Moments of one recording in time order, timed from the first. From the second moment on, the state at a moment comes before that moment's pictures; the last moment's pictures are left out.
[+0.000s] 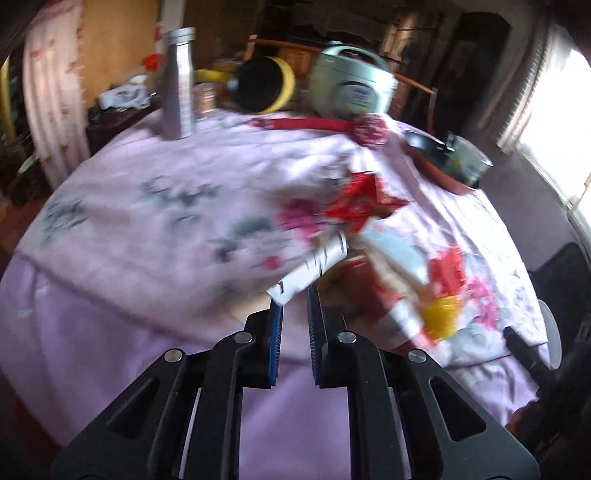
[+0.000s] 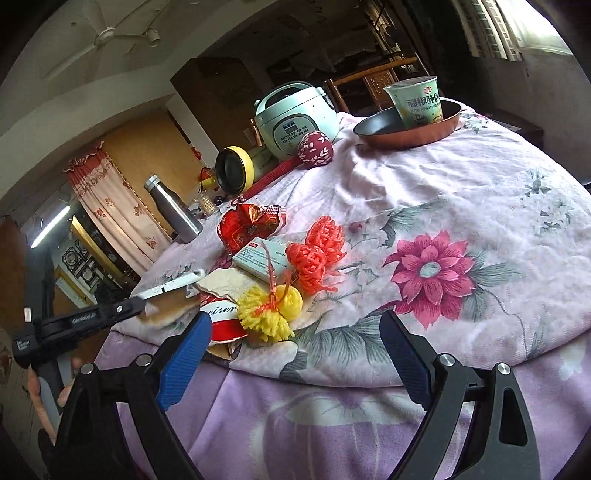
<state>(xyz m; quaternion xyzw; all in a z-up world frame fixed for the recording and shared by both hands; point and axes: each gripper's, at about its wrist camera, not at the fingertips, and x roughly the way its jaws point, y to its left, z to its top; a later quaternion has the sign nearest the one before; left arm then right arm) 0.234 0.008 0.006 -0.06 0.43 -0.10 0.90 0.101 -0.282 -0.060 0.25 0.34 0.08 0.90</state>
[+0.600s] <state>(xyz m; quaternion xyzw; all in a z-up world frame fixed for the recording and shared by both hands) 0.247 0.002 -0.032 0.04 0.42 -0.06 0.90 0.105 -0.276 -0.059 0.23 0.36 0.07 0.90</state>
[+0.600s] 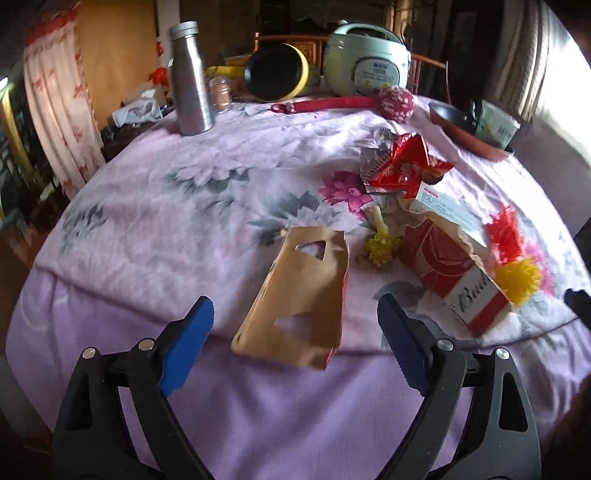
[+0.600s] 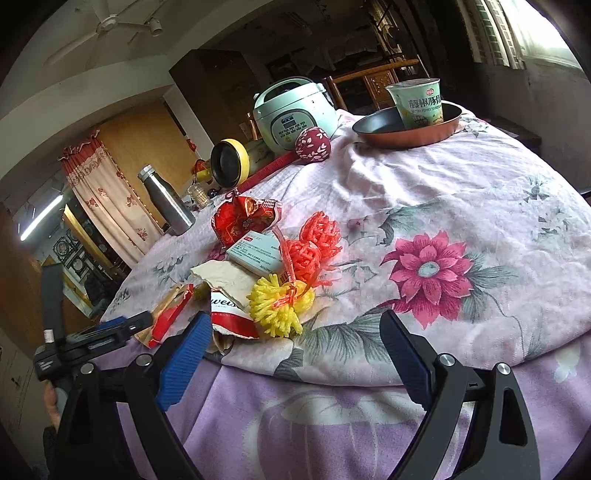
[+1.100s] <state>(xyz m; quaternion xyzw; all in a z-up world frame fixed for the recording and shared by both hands) 0.241 0.048 -0.043 -0.04 0.42 -0.06 0.90 0.105 -0.254 -0.052 0.19 0.36 0.10 0.91</state>
